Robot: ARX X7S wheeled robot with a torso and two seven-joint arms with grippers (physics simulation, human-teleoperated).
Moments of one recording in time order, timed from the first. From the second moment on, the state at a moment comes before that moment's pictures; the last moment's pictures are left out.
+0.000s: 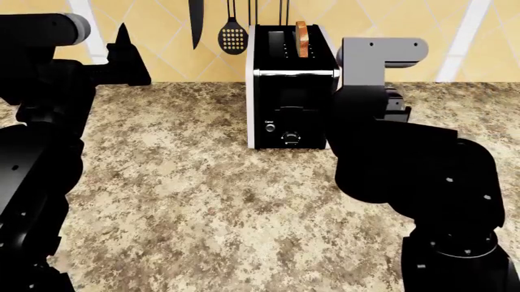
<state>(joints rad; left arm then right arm) -0.85 -0.33 -0.04 0.36 -0.40 -0.85 -0.16 1.05 0.19 -0.22 -0.22 1.14 1.26 1.00</state>
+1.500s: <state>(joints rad) -0.85 -0.34 -0.03 0.35 -0.42 -0.84 -0.18 1.13 0.16 -0.32 -0.12 1.10 1.15 0.97</state>
